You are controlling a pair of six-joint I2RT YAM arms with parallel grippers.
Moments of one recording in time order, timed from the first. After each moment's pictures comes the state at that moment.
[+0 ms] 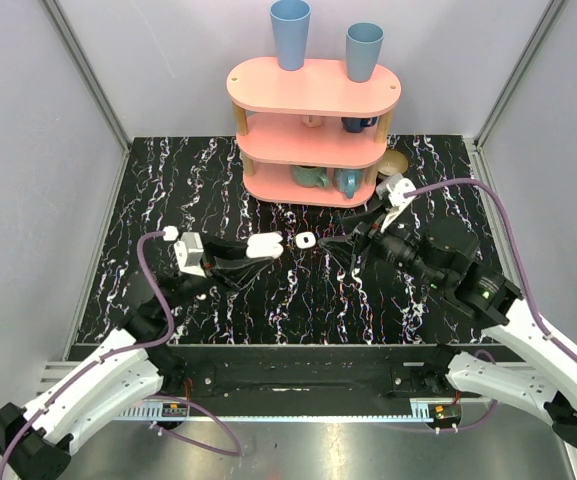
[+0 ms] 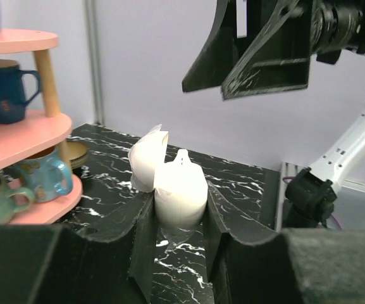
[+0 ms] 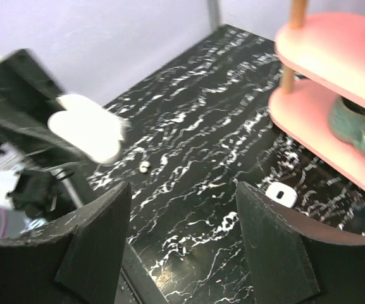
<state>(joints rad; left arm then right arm) -0.65 0.63 0.44 0.59 0.53 -0.30 0.87 0.83 1.08 -0.29 -0.08 0.20</state>
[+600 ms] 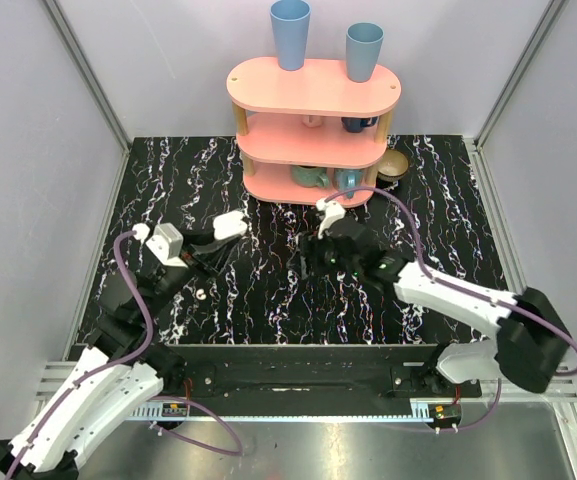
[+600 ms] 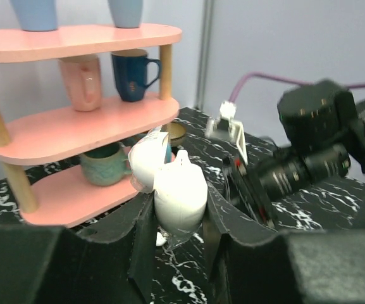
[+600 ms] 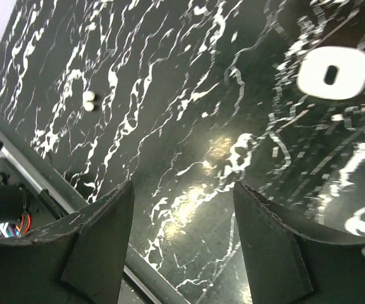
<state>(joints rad) -0.59 0.44 0.57 0.13 0.22 -0.13 0.83 1.29 0.86 -0.06 -0.03 0.51</state>
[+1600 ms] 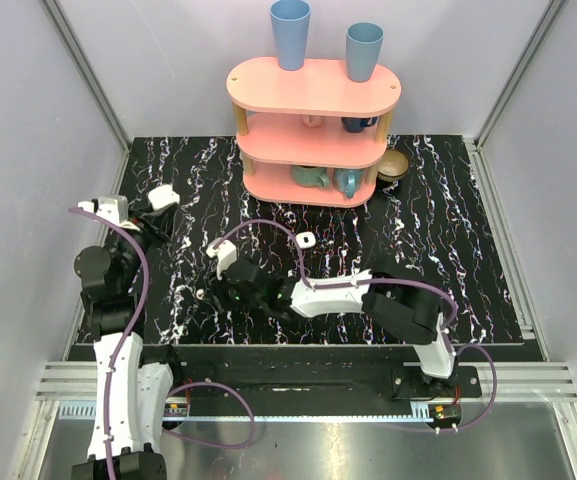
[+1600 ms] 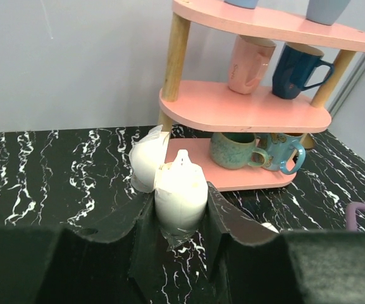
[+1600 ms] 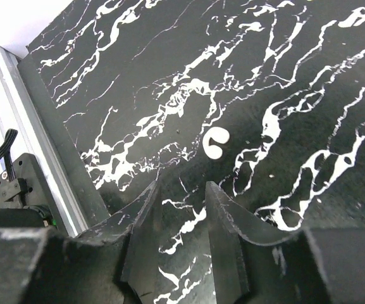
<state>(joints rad) 0.20 0.58 0.57 0.20 0.52 -0.28 1.23 1.99 1.23 0.35 0.09 0.42</state>
